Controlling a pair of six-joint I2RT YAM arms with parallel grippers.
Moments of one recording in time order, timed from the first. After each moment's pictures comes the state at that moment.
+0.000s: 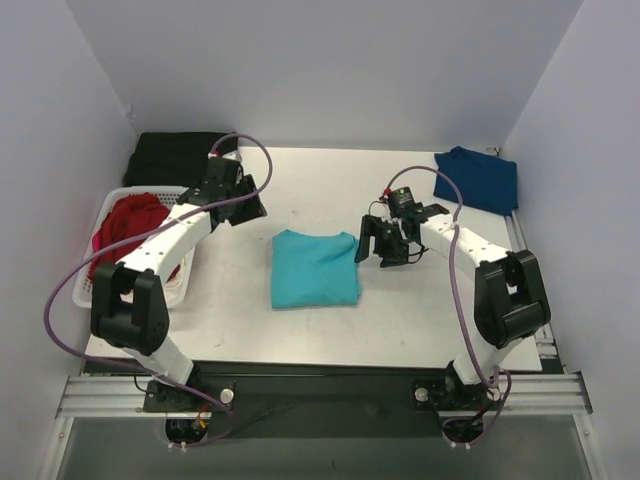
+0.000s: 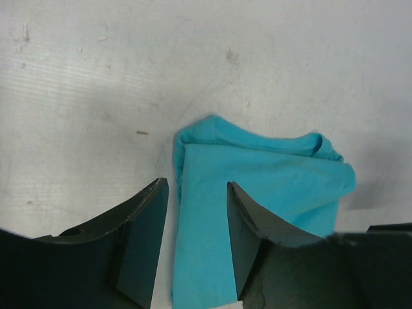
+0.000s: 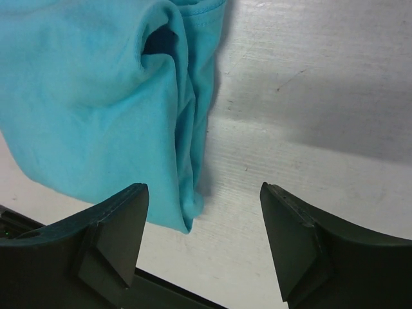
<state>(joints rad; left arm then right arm) -0.29 1.66 1.32 -0.45 0.02 -0.57 0.37 1.68 1.14 -0.61 -0.22 0.43</state>
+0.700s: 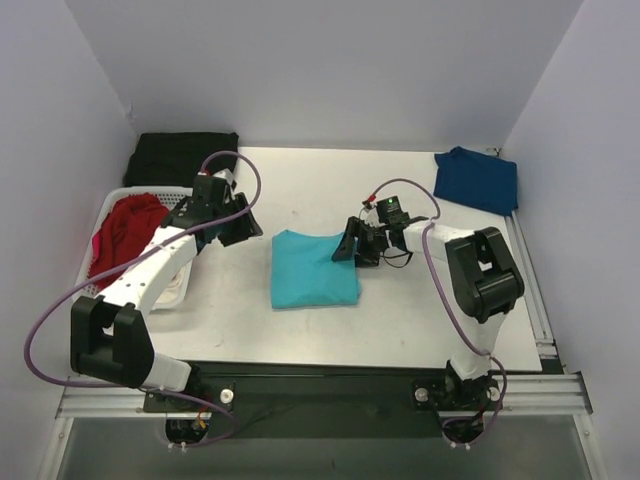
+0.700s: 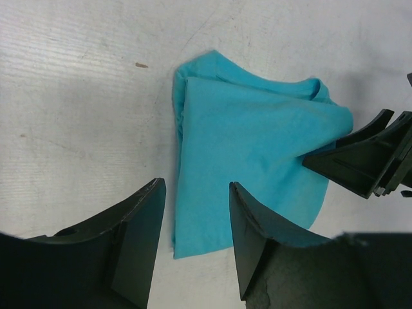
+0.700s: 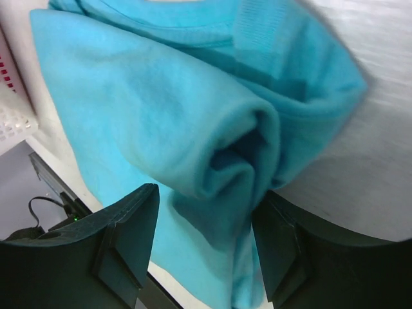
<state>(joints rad) -0.28 1.43 1.13 -0.51 0.11 -0.59 0.37 1.88 1.04 -0.17 -0.51 0.57</state>
